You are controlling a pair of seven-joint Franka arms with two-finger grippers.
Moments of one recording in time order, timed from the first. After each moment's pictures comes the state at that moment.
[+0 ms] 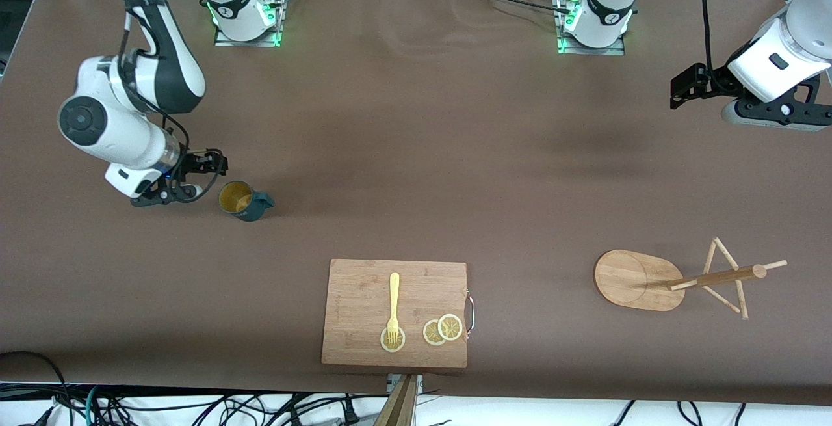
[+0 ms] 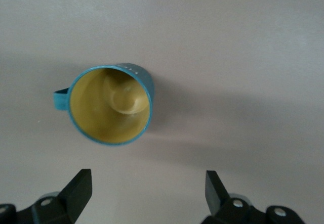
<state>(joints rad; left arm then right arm) -0.04 -0.04 -0.05 -1.67 0.00 1.52 0.01 0.02 0.25 0.07 -2.06 -0.04 2.20 -0.07</state>
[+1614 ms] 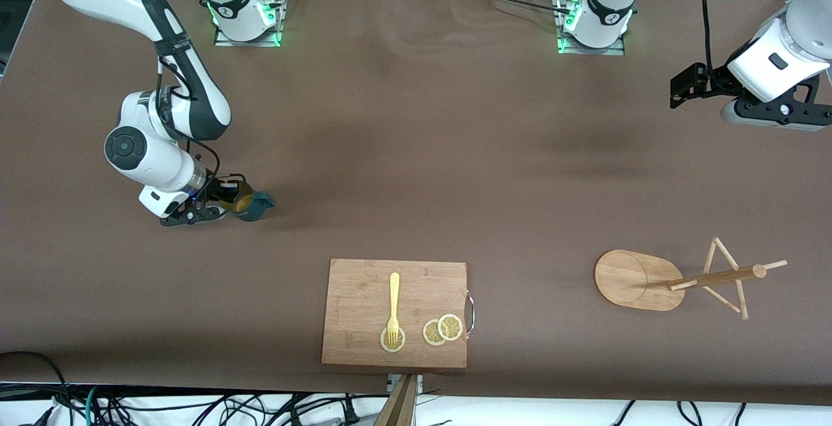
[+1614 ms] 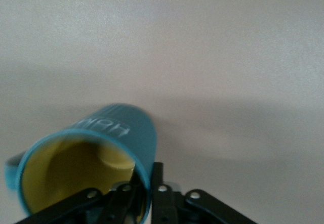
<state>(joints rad) -0.04 -0.04 -0.05 -1.67 0.00 1.51 0.01 0.03 0.40 0.08 -2.05 -0.03 2.41 -0.04</state>
